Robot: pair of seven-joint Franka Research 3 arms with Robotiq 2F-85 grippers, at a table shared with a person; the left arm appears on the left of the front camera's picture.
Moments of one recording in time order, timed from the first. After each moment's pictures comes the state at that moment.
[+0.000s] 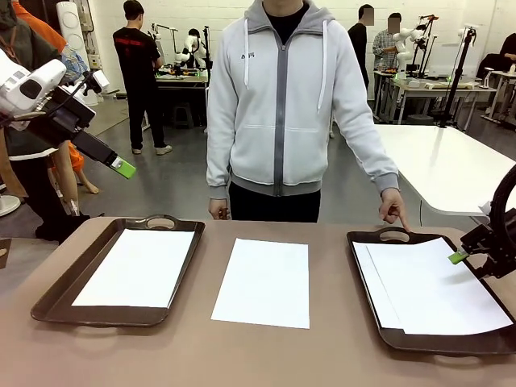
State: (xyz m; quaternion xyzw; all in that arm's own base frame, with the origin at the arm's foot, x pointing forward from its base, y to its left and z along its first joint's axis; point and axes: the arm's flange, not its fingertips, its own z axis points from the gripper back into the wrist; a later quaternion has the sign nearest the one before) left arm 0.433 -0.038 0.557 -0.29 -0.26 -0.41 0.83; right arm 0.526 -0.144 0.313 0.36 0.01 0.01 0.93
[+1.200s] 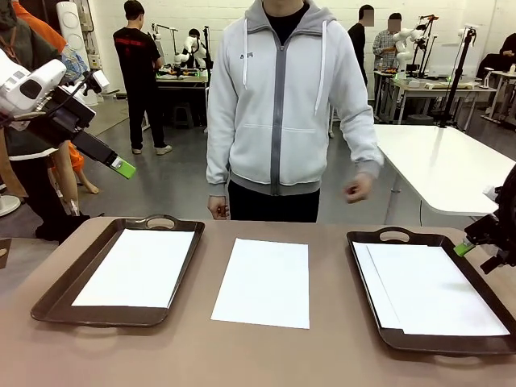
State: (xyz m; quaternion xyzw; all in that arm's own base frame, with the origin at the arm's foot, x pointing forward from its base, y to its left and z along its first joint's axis) left arm 0.433 -0.038 0.557 -0.29 -0.26 -0.41 0.83; right arm 0.508 -0.132 0.355 0.29 -0.03 0.03 0.96
